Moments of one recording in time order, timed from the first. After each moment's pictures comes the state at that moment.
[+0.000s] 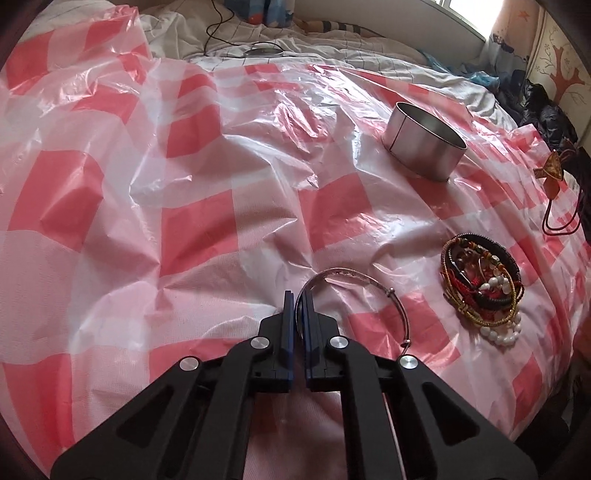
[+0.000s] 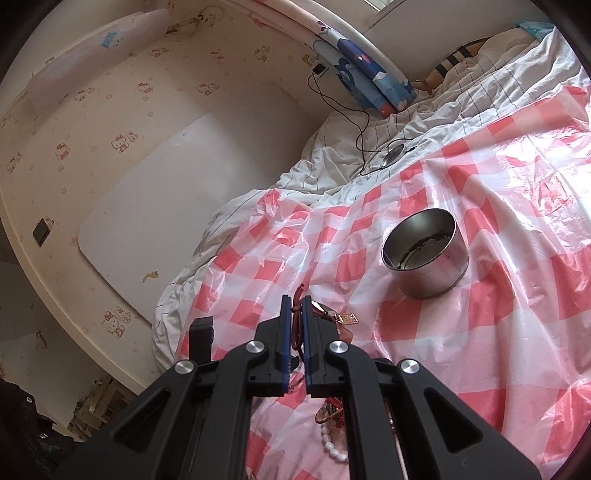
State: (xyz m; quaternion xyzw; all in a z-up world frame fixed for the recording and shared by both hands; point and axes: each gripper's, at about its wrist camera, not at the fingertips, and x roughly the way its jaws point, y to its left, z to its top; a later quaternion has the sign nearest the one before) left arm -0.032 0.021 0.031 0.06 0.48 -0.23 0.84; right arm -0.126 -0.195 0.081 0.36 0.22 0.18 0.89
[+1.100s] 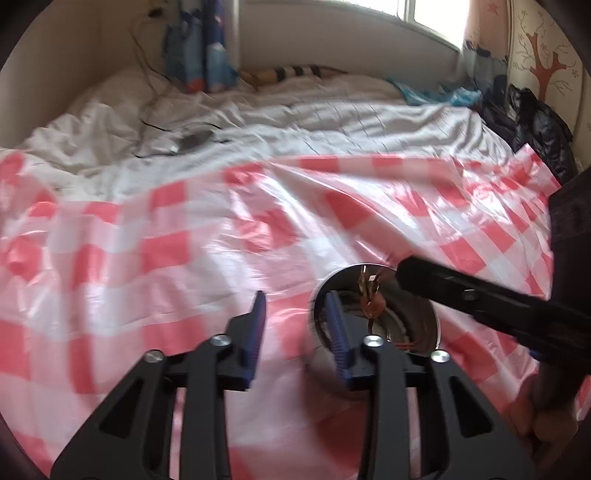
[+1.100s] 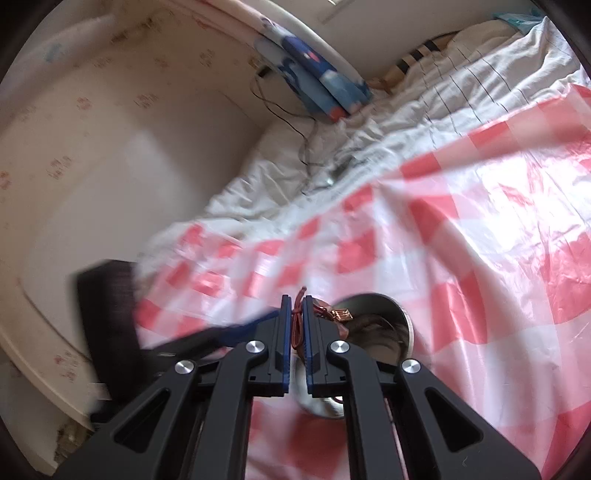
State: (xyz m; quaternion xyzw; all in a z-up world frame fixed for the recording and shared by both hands) left arm 0.072 -0.144 0.088 0.09 0.38 -0.25 0.89; right arm 0.016 -0.252 0.046 0.36 0.26 0.09 0.89
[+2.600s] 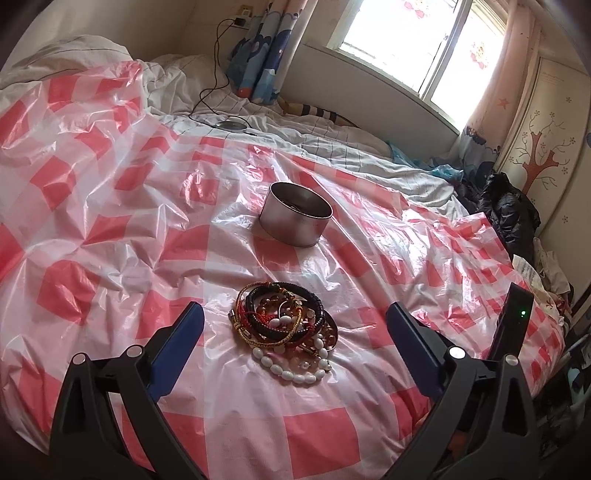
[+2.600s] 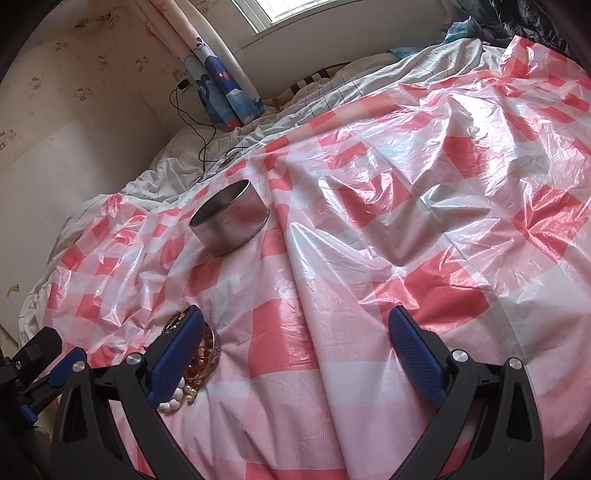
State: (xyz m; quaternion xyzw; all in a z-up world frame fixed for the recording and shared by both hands) left arm -0.153 -0.062 0.085 -0.11 0.36 -0.24 0.90; right arm -0.196 -0.211 0.004 0.32 0.28 -0.13 0.90
